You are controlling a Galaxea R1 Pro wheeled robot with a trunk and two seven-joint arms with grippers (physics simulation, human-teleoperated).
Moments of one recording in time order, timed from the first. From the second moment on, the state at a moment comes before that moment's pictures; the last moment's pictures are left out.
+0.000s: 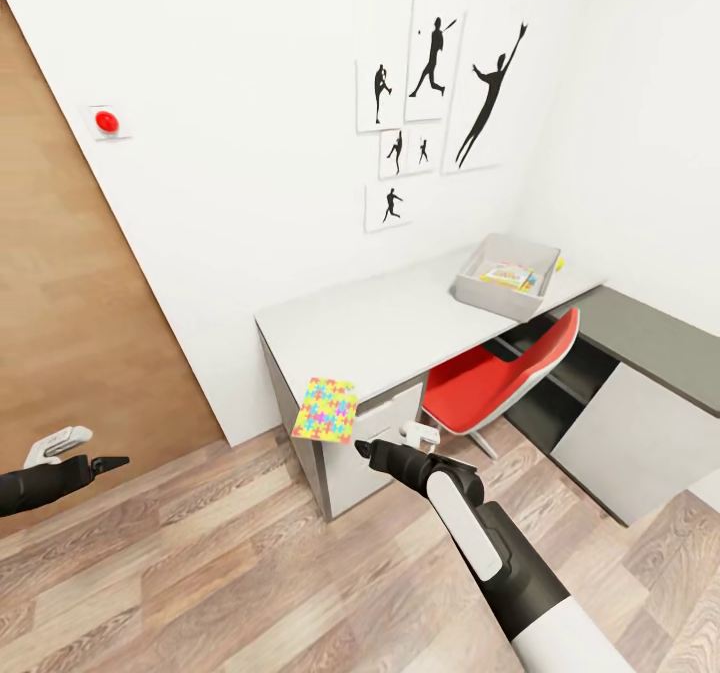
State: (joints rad) left arm -0.48 0.49 0.43 -1.14 0.20 0.99 -0.63; right arm -0.55 0.06 0.40 -1.22 -0.80 0.58 -0.30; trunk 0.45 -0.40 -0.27
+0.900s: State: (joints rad) left arm -0.48 0.49 0.43 -1.15 0.20 1.00 -0.63; right arm -0.55 0.06 0.40 -1.20 -0.80 0.58 -0.30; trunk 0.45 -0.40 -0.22
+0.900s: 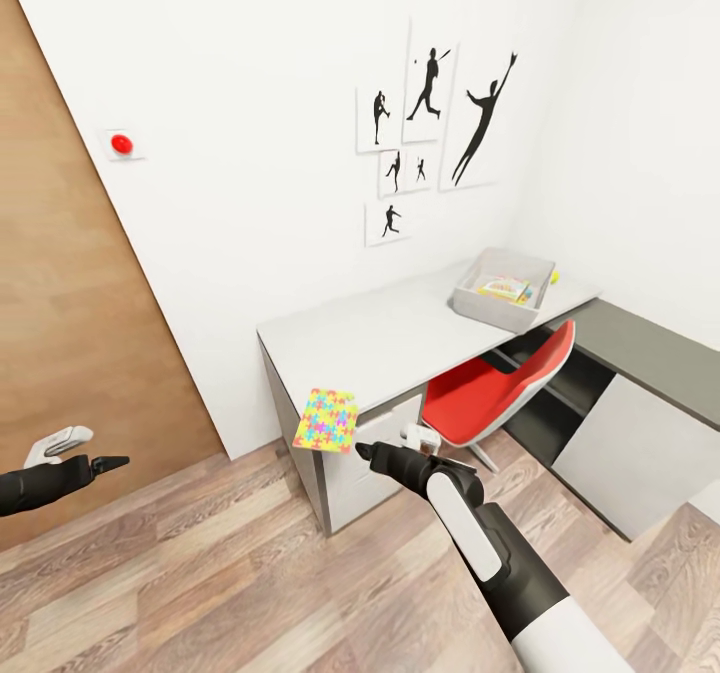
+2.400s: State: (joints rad) left arm -0.48 0.49 0.43 -1.15 0.20 1.00 -0.63; right arm -0.55 0.06 0.40 -1.19 -0.80 0.58 -0.30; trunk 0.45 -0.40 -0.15
